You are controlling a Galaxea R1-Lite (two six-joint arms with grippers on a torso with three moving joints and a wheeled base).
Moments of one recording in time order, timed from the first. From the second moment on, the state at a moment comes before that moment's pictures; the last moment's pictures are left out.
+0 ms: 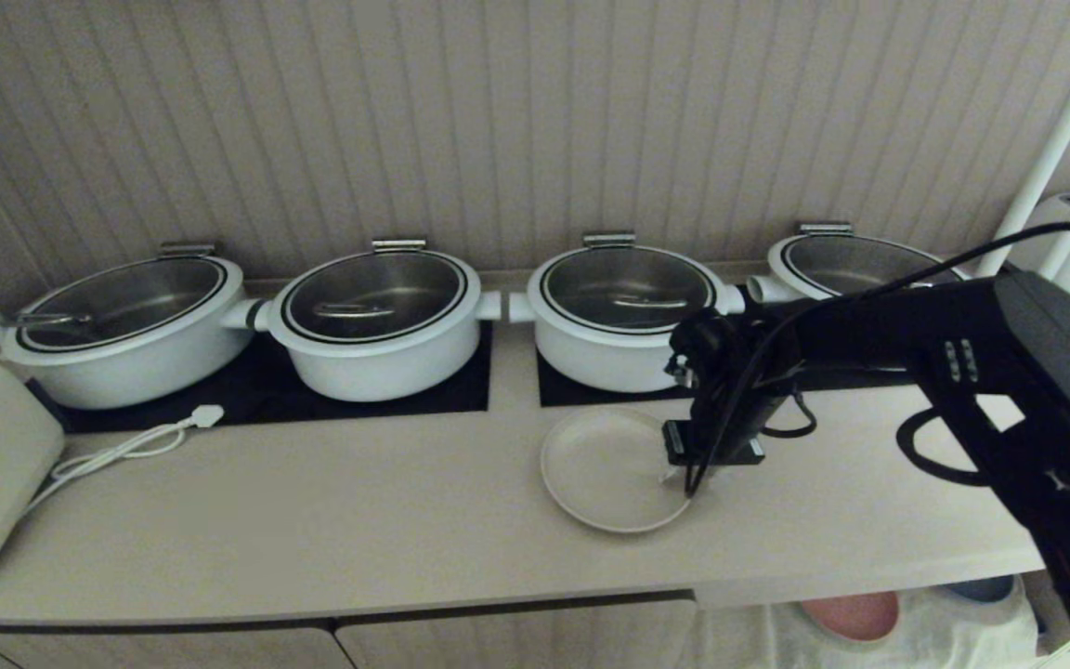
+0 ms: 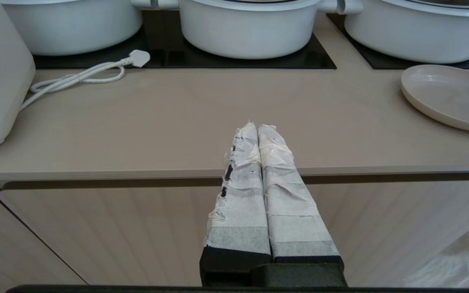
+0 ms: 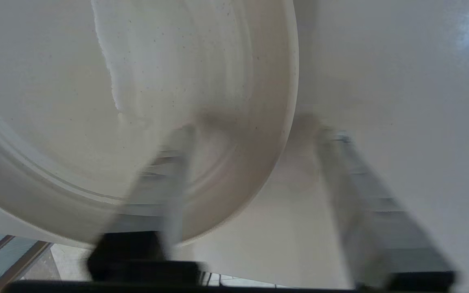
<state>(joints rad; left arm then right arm) 0.00 0.00 0.00 0.00 0.00 -0.05 0.40 2.40 -1.85 0.68 0.05 0.26</state>
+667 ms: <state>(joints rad) 0.00 0.00 0.00 0.00 0.00 -0.05 0.38 2.38 -1.85 0.68 0.05 0.26</state>
